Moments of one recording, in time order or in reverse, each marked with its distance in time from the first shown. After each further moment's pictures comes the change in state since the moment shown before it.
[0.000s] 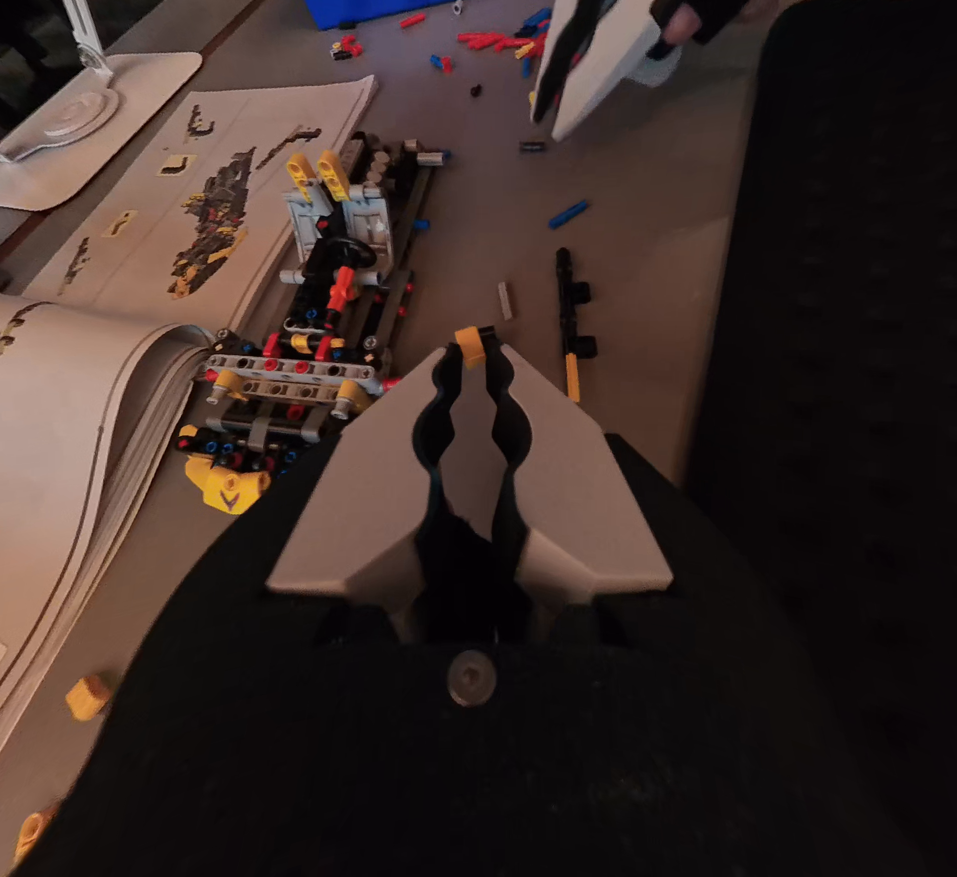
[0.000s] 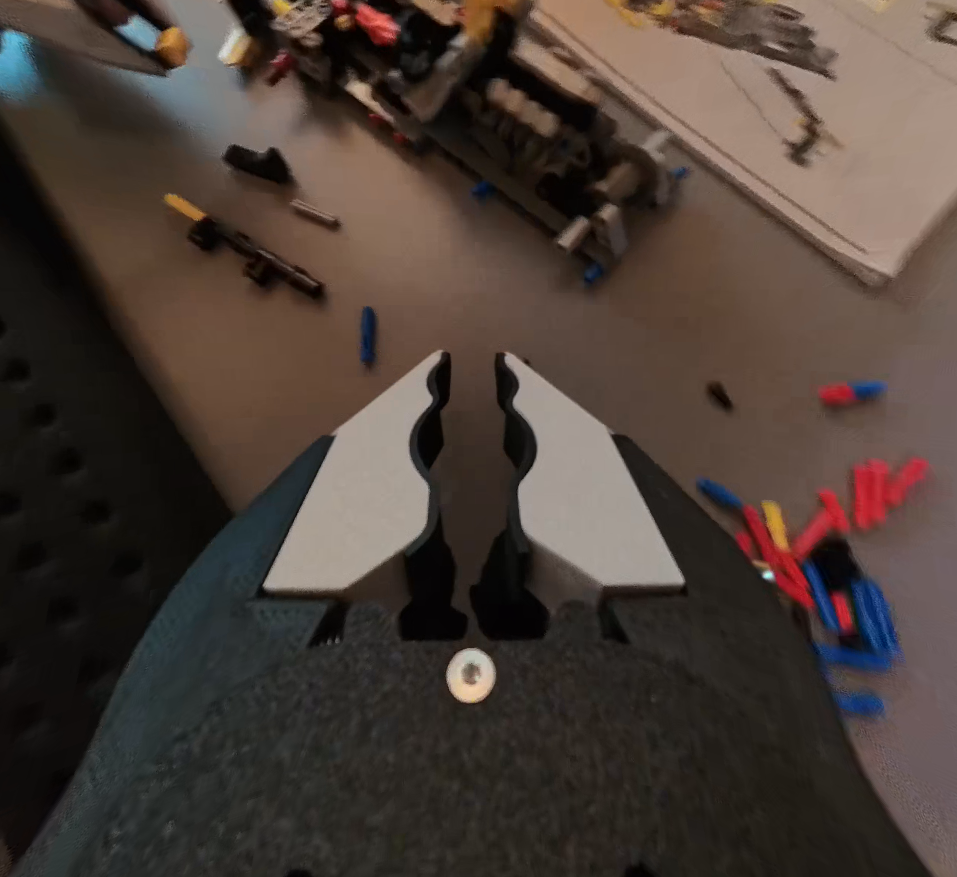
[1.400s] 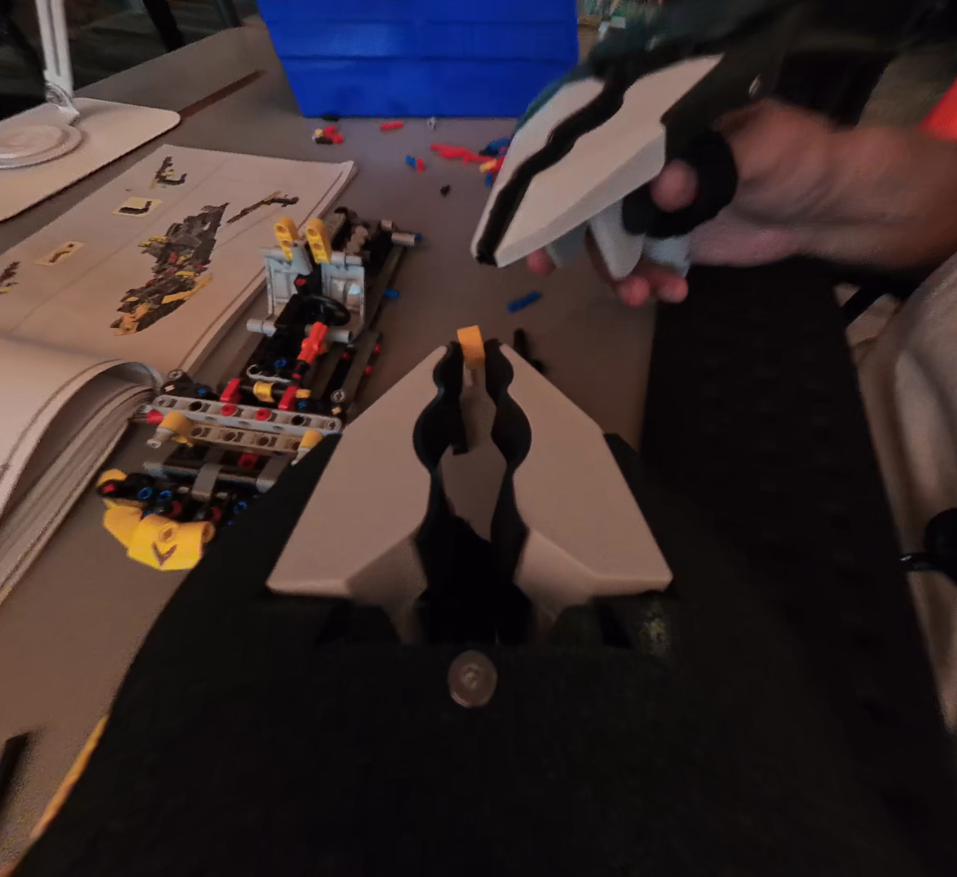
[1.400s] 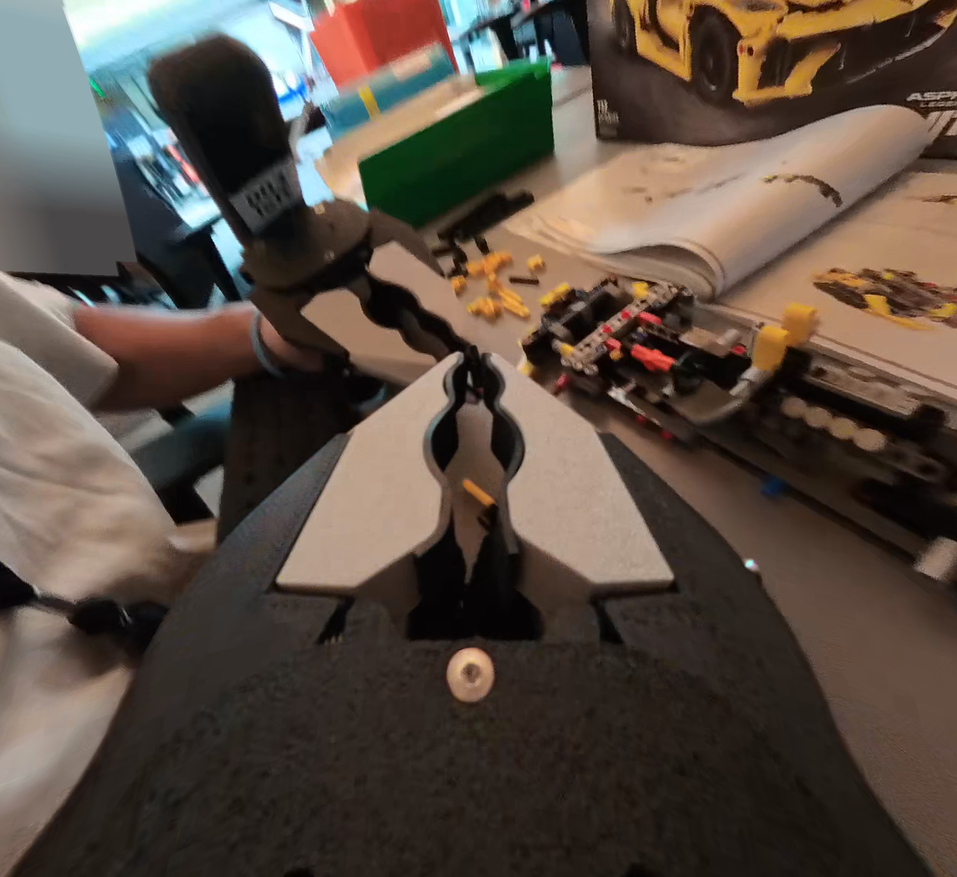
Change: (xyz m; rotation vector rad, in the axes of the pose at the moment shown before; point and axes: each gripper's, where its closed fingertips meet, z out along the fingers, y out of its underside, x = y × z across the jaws) left arm 0.008 -0.028 -0.002 0.175 0.105 -0.150; right arm -0.108 -0.115 0.008 0.521 -0.374 0.160
